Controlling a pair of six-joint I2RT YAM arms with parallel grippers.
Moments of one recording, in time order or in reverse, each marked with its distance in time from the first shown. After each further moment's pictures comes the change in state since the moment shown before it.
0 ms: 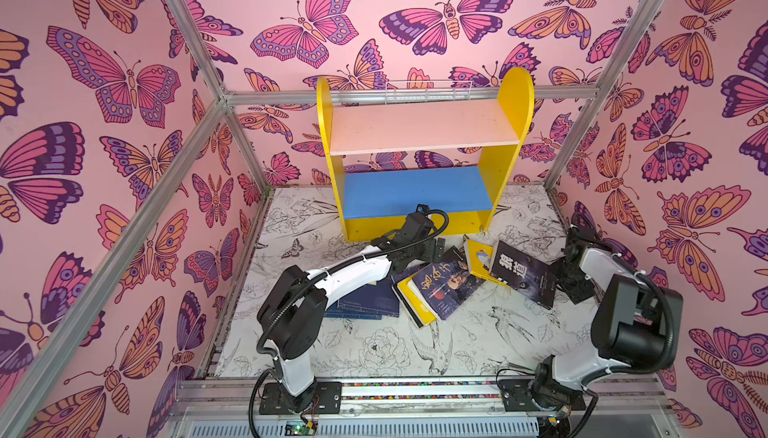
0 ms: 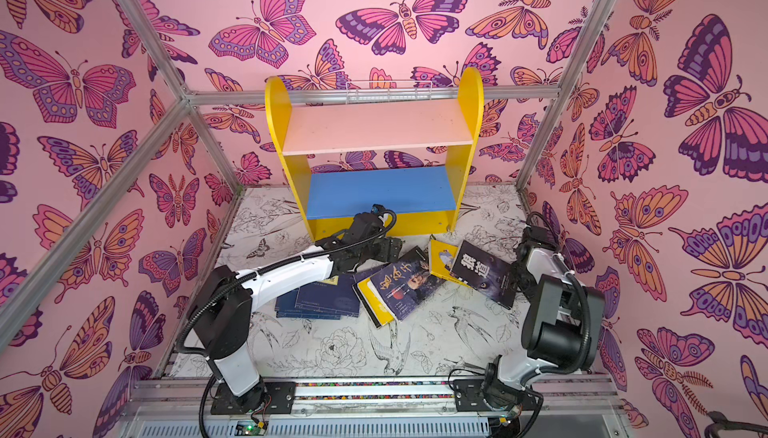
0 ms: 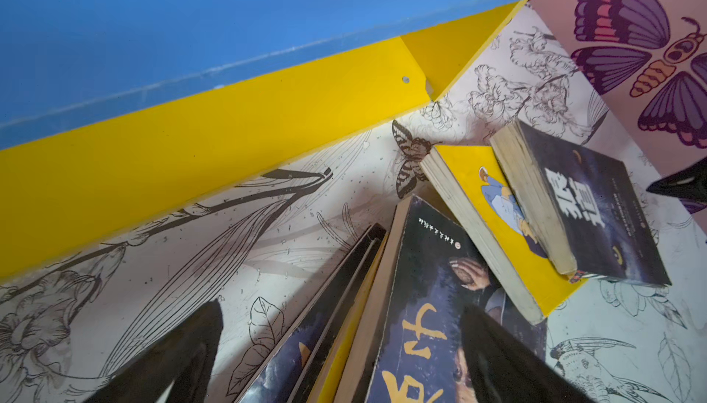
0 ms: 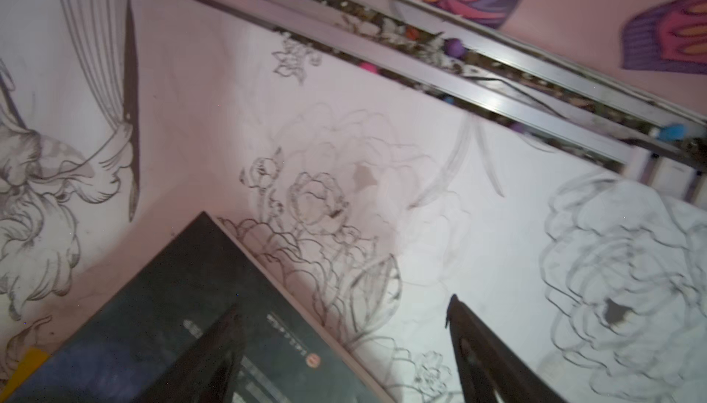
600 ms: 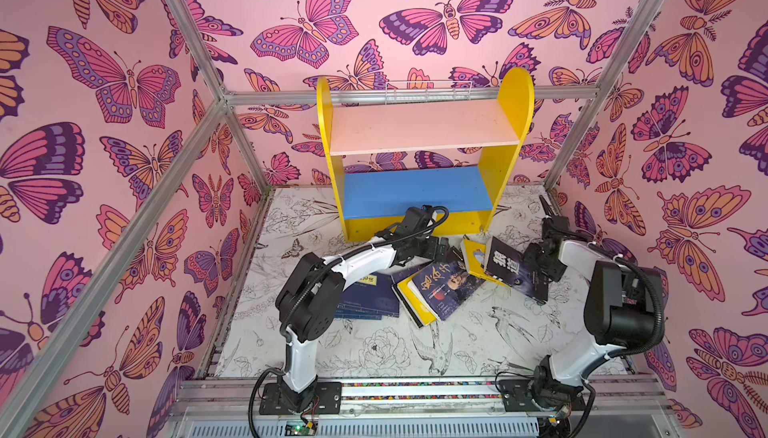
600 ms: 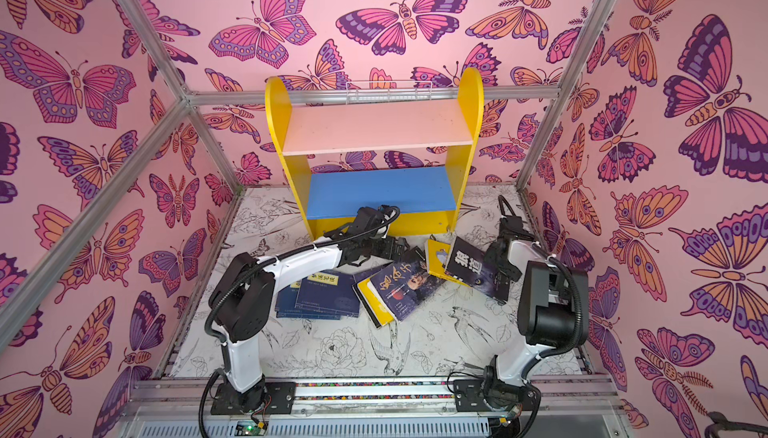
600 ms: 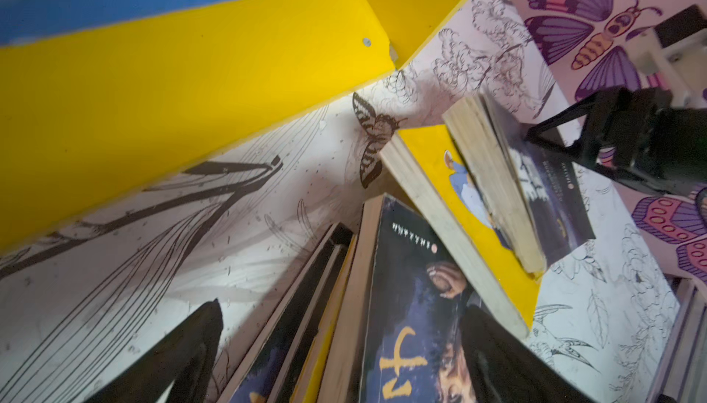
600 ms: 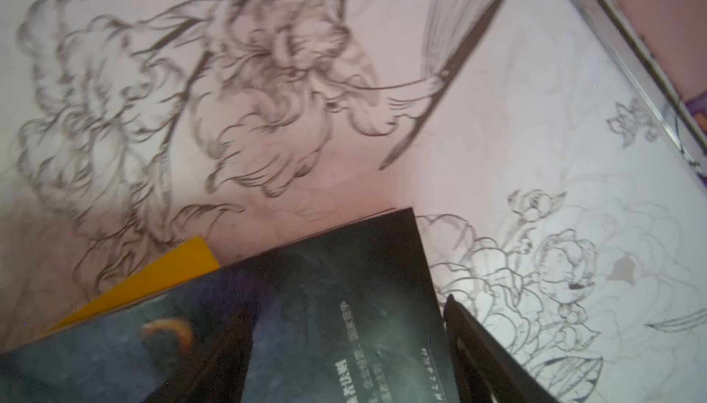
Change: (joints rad) left arm 0.071 0.151 0.108 0.026 0.281 0.000; right arm 0.208 0.076 0.042 0.177 -0.090 -0.358
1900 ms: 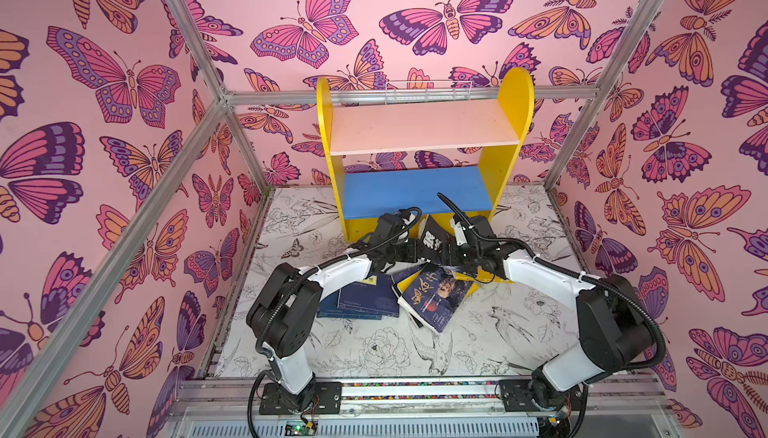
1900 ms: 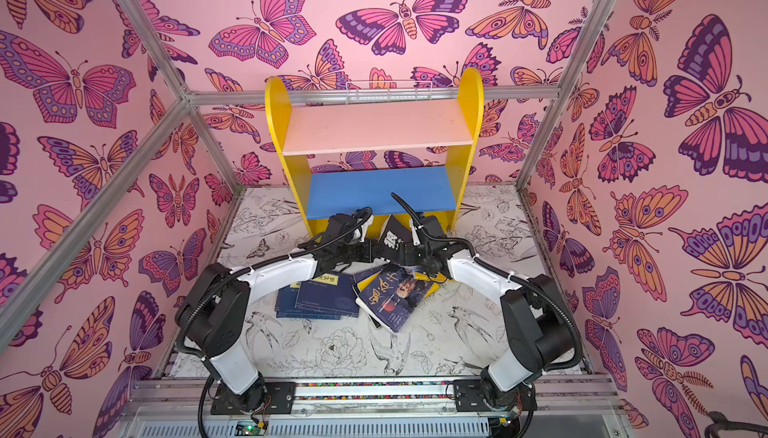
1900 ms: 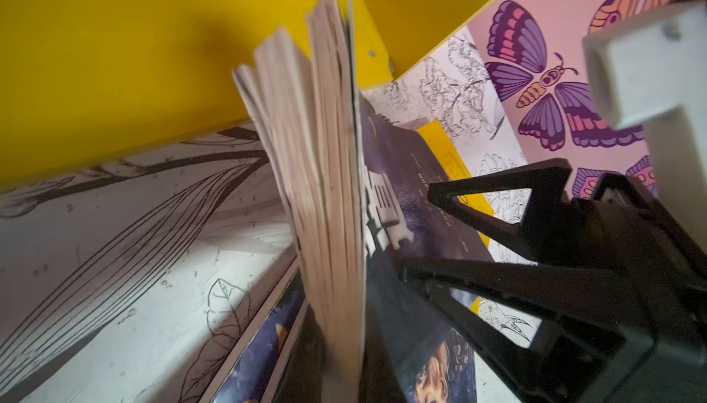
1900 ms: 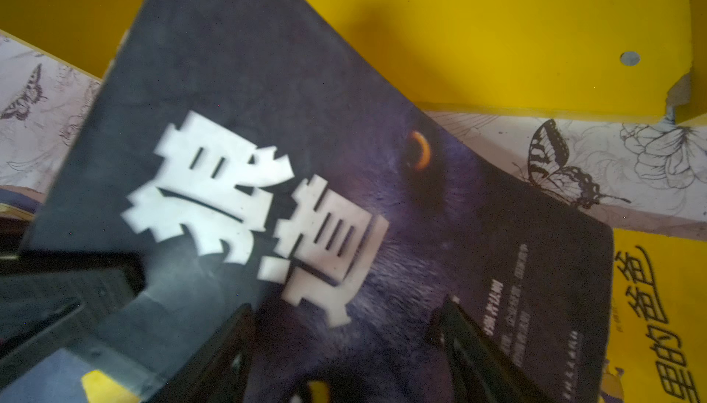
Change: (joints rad) left arm 0.090 -0.195 -0.321 0.227 0.130 -0.101; right arm 0.634 -0.125 -0.029 0.258 -0.219 -0.111
